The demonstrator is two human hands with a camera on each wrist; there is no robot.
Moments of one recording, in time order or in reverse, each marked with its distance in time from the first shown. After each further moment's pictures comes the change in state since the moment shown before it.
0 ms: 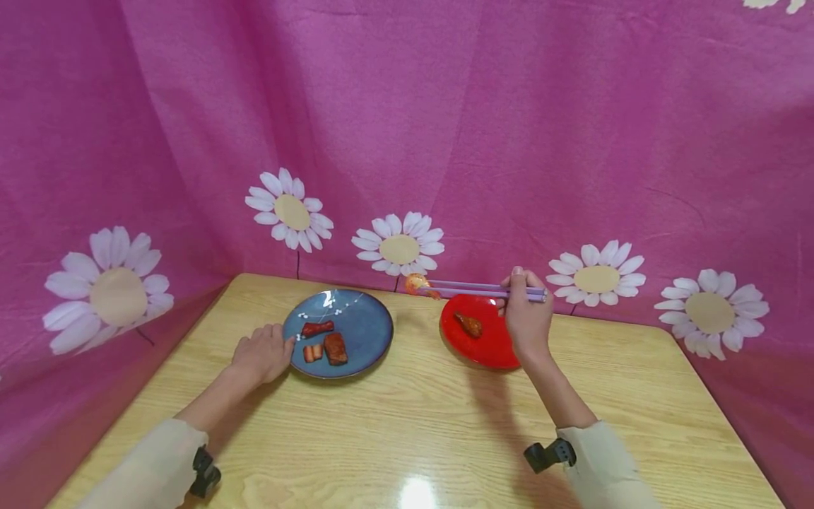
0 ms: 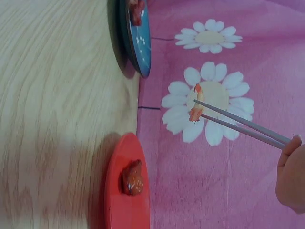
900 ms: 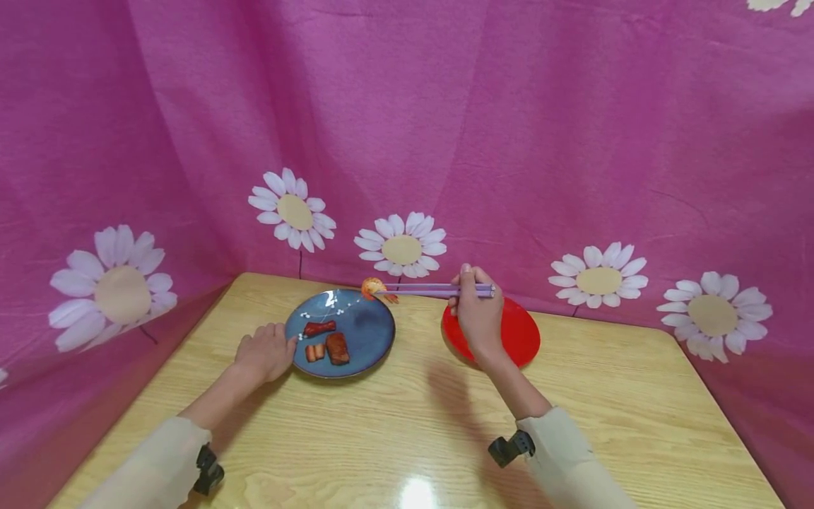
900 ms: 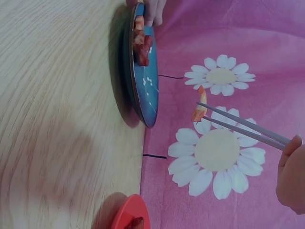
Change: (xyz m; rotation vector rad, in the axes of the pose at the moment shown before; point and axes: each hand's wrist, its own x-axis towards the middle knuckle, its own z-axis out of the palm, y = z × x) left_hand 0.002 0.001 -0.002 0.046 -0.029 -0.003; right_hand -0.026 -0.018 0.058 -0.001 -0.118 0.029
